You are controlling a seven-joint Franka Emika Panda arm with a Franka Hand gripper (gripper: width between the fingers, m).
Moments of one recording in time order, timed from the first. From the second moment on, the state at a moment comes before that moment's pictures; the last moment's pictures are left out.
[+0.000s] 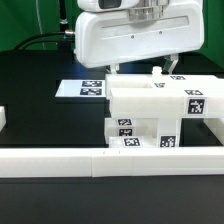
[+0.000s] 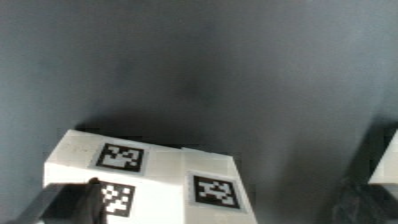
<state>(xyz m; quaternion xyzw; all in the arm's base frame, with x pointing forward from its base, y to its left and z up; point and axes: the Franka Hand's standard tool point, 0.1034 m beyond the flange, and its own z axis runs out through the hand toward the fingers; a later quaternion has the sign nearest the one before) 0.537 0.023 0.073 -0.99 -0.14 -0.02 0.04</state>
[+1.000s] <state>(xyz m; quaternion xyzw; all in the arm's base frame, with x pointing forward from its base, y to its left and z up) 0.495 0.088 0.068 -1.00 -0.07 0.01 0.05</state>
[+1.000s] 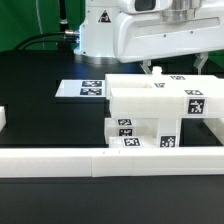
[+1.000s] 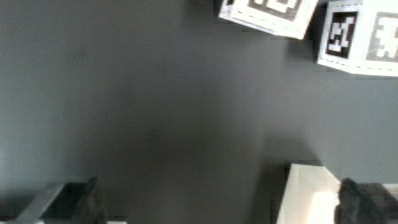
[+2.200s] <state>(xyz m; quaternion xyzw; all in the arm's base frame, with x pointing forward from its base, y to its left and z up) 0.472 0.159 0.026 -1.00 -0.01 0.01 0.03</state>
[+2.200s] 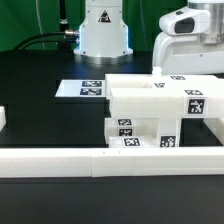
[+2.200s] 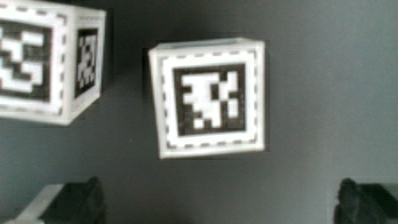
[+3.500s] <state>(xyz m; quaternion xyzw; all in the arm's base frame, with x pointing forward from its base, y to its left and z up) 0.457 0.156 0.006 -1.00 -0.01 0.01 0.02</state>
